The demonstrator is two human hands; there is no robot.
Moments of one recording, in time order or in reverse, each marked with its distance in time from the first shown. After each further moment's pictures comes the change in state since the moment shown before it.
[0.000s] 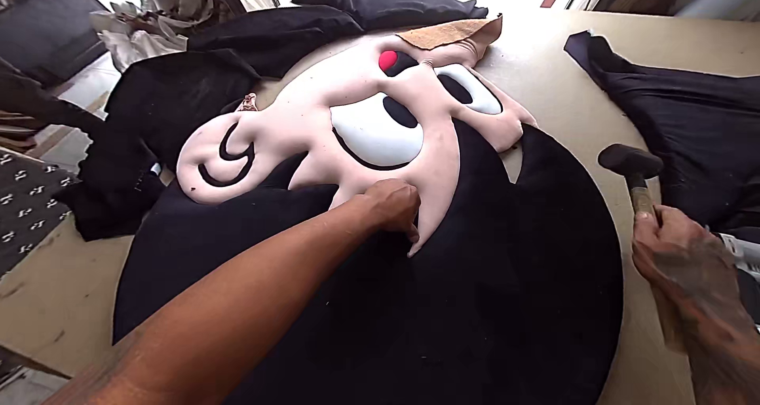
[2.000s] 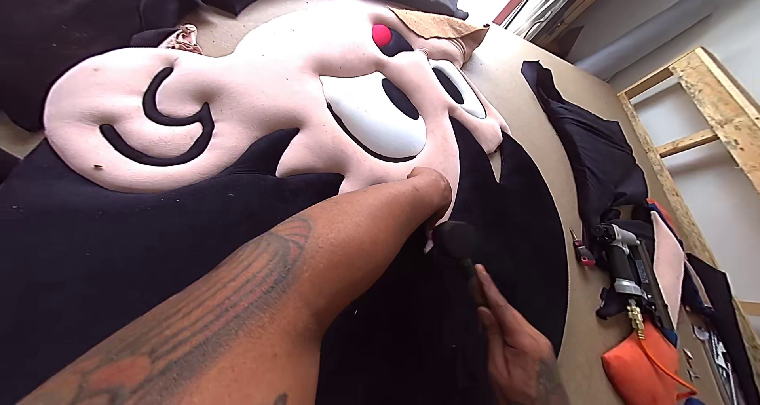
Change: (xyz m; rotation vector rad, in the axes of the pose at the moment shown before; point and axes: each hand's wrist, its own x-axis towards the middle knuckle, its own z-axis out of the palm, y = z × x) left_hand 0.038 0.011 -0.019 0.087 -0.146 0.016; right_hand -0.238 -0.219 0.029 0.162 -0.094 -0.355
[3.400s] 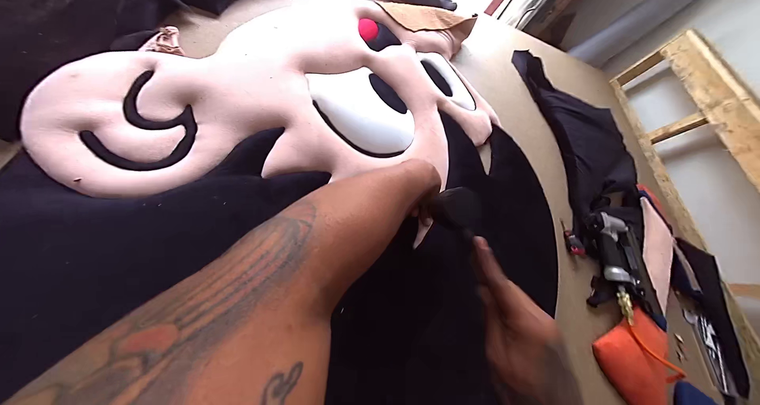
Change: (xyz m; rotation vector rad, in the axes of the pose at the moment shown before) left_hand 0.009 -0.004 -0.006 -0.352 -0.161 0.032; right_hand 0.017 -0.020 -0.030 -0.105 0.075 -0.013
